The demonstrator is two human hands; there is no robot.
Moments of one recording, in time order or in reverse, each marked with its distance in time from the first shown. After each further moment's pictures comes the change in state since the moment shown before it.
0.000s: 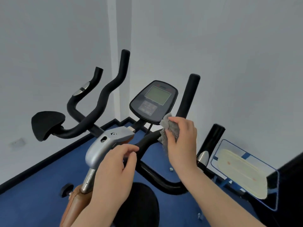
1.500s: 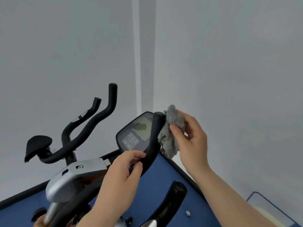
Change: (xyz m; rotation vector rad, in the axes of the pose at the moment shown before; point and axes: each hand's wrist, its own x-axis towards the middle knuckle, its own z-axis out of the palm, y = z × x) left_hand 0.070 0.102 0.125 0.041 0.151 -0.089; right_hand 0.169 0.091 -0.052 0.882 -0.224 -0.206
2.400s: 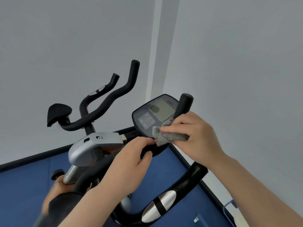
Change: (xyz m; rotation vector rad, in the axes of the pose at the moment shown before) left_hand -0.018 -0.023 -0.030 0.164 -0.089 0.167; right_hand -0.014 -0.027 0.016 -0.719 -0.466 -0.430
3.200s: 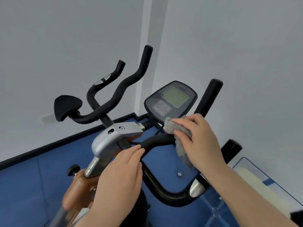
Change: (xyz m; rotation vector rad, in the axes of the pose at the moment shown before) left_hand -0.070 -0.077 -0.061 0.292 0.051 0.124; right_hand -0.019 -0.093 0.070 -0.195 -0.080 0.543
